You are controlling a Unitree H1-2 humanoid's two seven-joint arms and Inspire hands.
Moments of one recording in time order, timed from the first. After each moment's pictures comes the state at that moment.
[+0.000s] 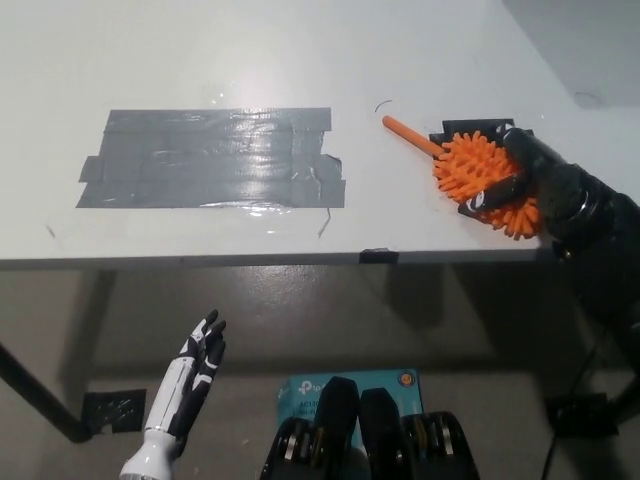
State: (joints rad) left_arm -0.09 0.11 -0.05 0.30 0.12 -0.26 -0.03; right_arm -0.94 -0.28 0.32 0.82 -0.45 0.36 0.19
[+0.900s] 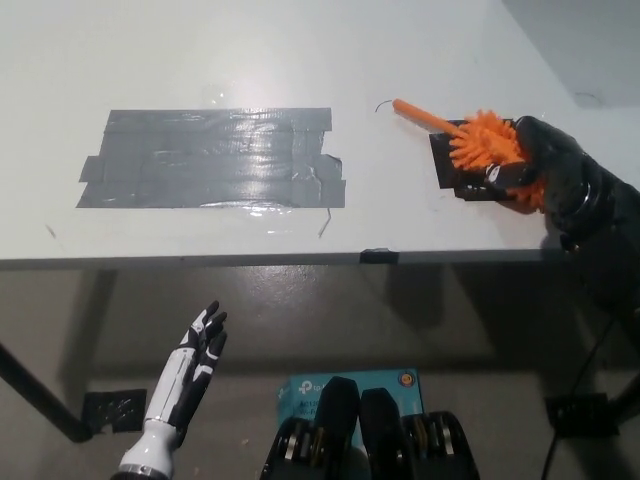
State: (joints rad) left_arm -0.11 0.11 -0.05 0.30 0.13 -0.26 -0.04; right_arm -0.99 -0.30 0.36 0.91 -0.49 0.30 0.13
